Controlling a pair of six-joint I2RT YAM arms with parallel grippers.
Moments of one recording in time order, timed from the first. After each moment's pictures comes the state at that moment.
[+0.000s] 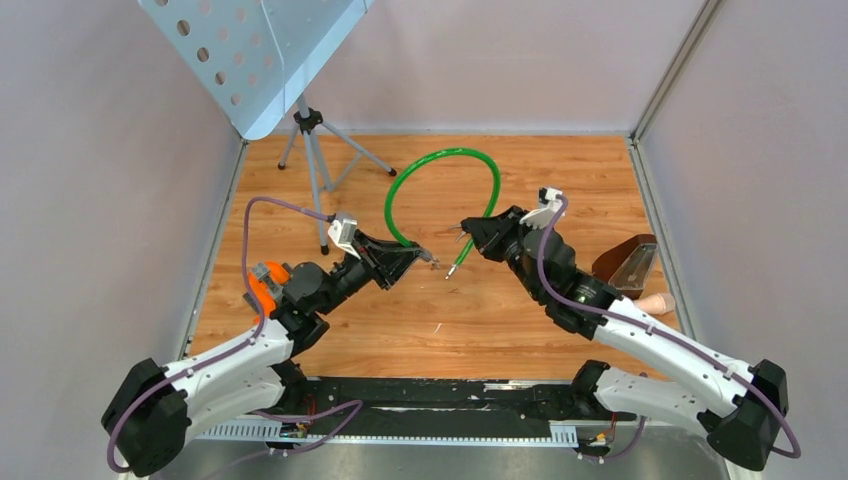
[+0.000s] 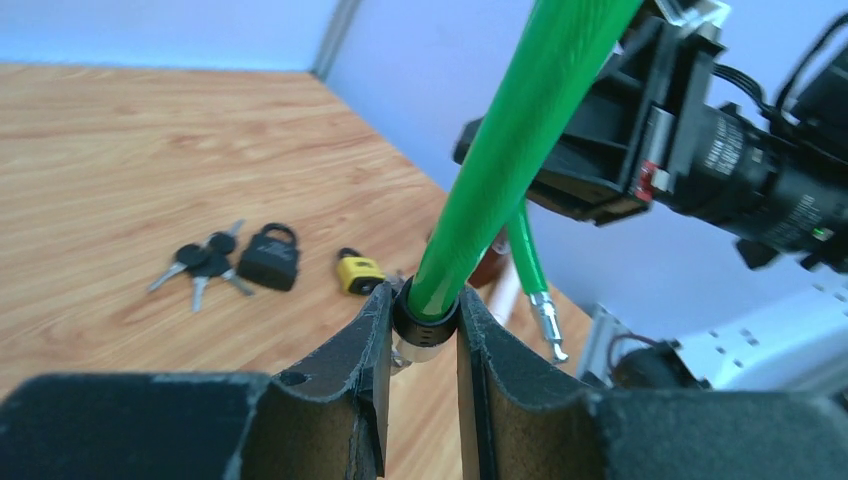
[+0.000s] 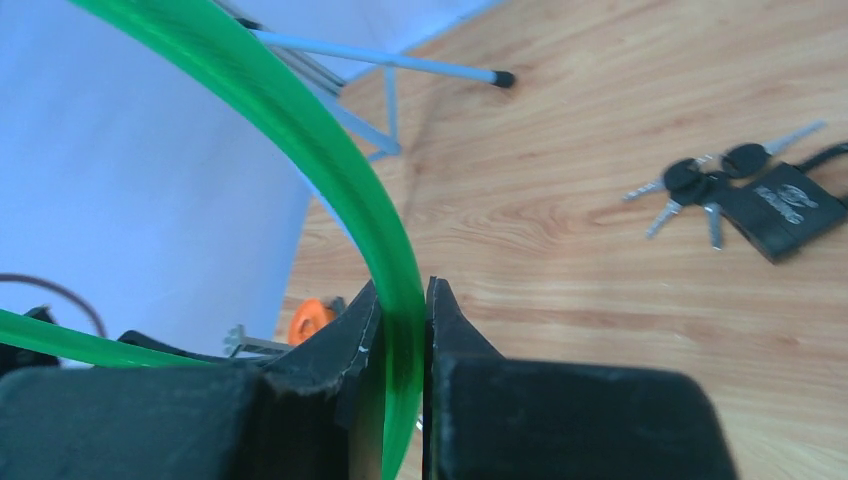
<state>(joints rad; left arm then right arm) -0.75 0.93 0.35 0.77 0.11 -0.57 0.85 0.97 0.80 -0.04 0.43 0.87</state>
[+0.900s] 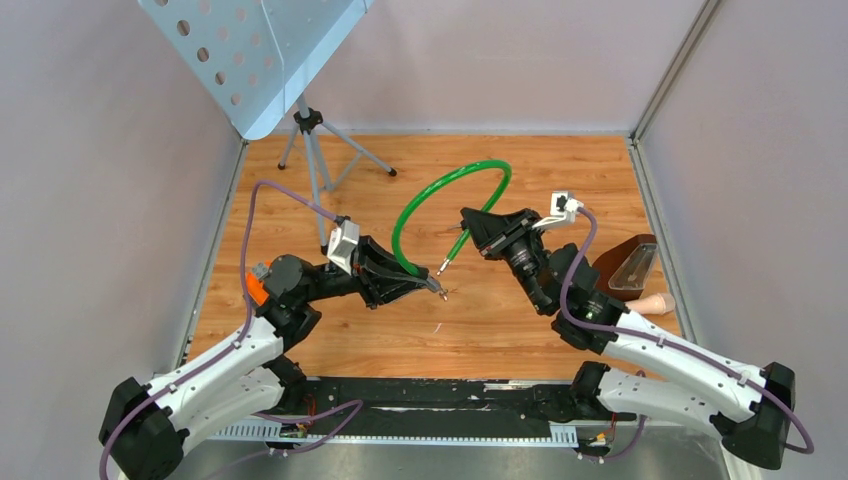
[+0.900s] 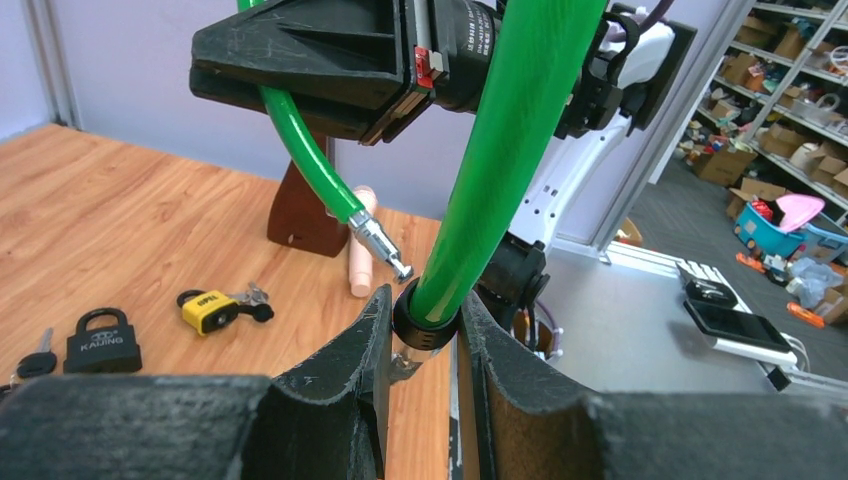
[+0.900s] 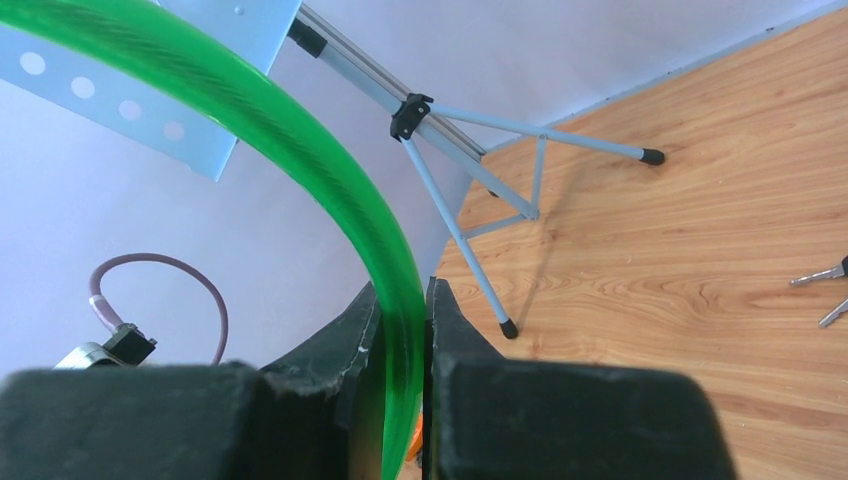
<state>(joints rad) -0.69 0.83 0.47 0.74 0.74 -0.52 0.99 0.85 0.74 0.28 0.50 0.82</state>
